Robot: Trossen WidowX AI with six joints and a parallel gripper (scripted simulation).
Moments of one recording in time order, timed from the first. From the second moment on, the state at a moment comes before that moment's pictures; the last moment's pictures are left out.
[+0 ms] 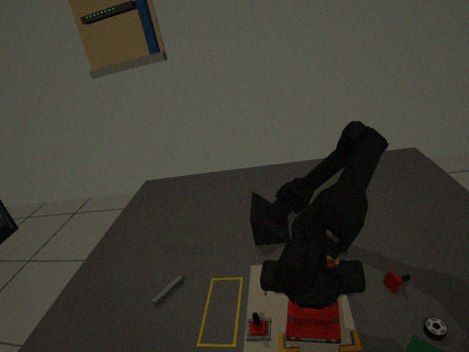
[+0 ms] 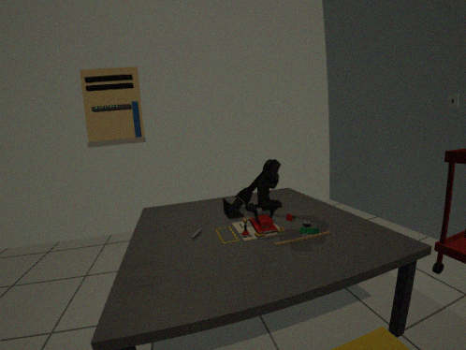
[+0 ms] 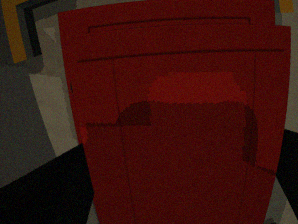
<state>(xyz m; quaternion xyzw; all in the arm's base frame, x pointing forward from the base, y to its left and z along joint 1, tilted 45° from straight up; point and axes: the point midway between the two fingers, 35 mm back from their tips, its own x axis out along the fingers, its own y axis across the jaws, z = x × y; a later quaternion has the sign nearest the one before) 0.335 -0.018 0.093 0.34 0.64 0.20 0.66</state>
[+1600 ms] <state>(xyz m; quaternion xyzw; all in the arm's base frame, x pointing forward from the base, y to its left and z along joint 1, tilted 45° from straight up) 0.321 -0.136 0.055 0.34 0.64 0.19 0.66</state>
